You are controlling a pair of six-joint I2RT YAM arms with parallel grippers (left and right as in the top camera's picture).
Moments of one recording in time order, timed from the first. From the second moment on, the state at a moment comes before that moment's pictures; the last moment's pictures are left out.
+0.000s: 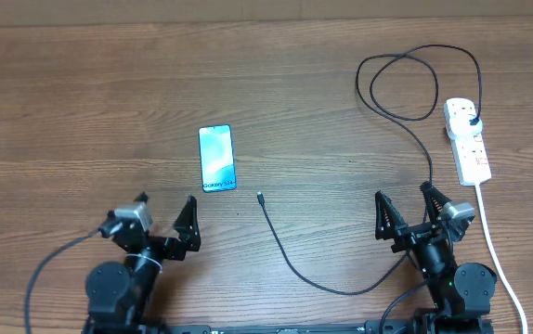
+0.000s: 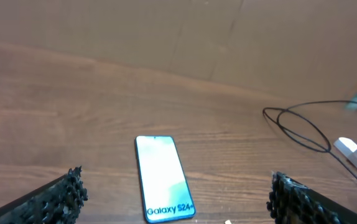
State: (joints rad) left arm -0.06 0.18 0.28 -0.29 0.16 -0.28; right arm -0.02 0.01 0.02 -0.01 -0.30 0.28
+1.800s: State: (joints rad) left arm -0.37 1.54 1.28 -0.88 -0.18 -0.32; right arm -0.02 0.01 0.02 -0.01 -0.30 0.28
